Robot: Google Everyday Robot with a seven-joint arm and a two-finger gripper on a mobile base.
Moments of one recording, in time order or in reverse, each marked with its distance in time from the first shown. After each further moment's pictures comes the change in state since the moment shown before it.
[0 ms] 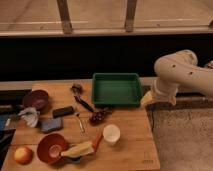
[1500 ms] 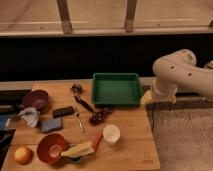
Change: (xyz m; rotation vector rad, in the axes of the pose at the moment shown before) arm -0.013 0.008 -0.011 0.034 -0.077 -0.037
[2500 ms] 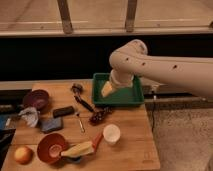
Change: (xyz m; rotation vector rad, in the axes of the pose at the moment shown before) arm -0.071 0.175 -0.019 -0.160 -0.123 -0.326
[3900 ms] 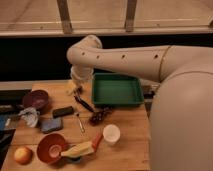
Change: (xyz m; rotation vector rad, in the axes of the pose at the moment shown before) arm -0.103 0.177 0.023 -0.169 -0.077 -0.406
